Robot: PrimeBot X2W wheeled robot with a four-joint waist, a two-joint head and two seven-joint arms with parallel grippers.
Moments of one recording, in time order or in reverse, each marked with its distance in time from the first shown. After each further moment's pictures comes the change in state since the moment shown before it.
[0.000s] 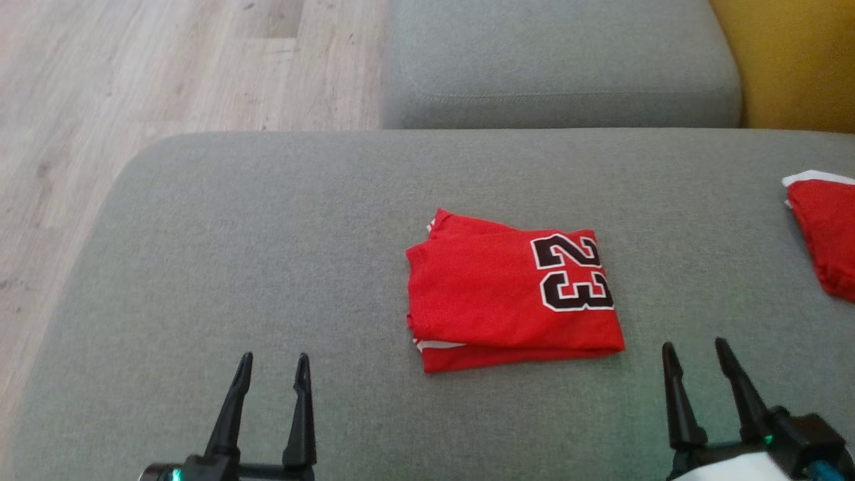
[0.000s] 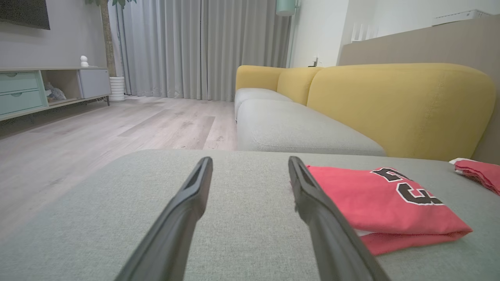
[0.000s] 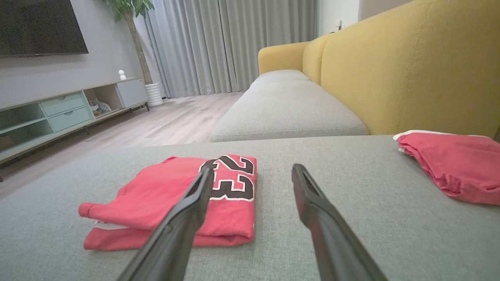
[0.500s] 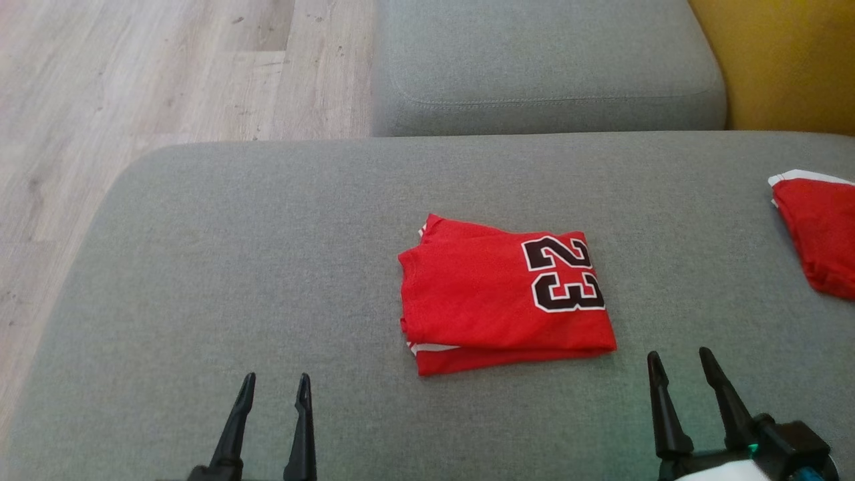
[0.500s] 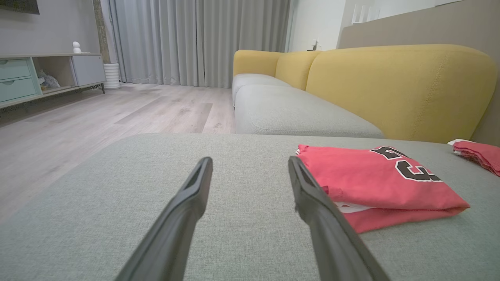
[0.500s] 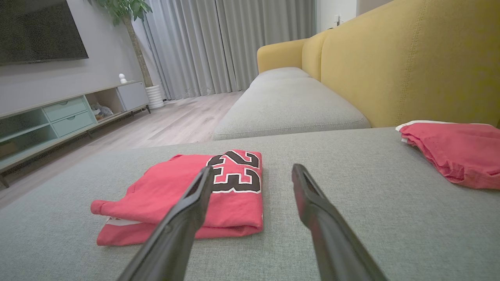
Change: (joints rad) left arm 0.017 0.000 0.009 0.067 0.002 -0.001 0.000; right arm 0.023 0.023 0.028 0.003 0.002 0.000 0.000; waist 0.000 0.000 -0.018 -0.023
